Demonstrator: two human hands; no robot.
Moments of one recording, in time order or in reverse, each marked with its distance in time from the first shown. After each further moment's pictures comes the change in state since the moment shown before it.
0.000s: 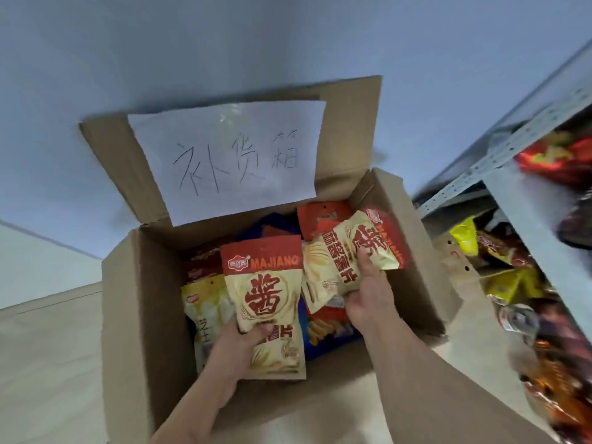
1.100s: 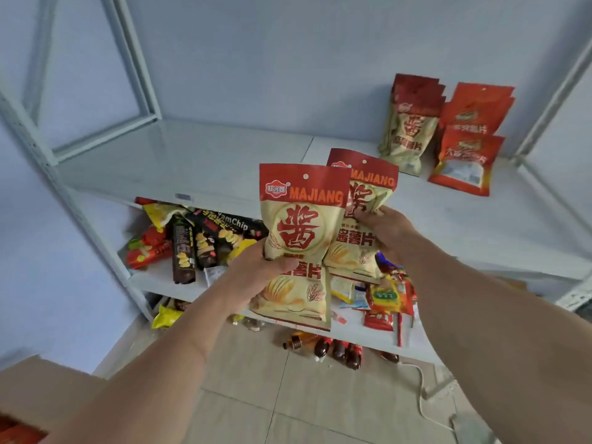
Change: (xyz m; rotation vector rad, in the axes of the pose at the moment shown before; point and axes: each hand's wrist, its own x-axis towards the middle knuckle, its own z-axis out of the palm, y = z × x) left_hand -0.557 0.024 0.617 0.720 -1.221 0.709; right_hand -0.446 -0.373 -0.738 0.020 0.510 -0.666
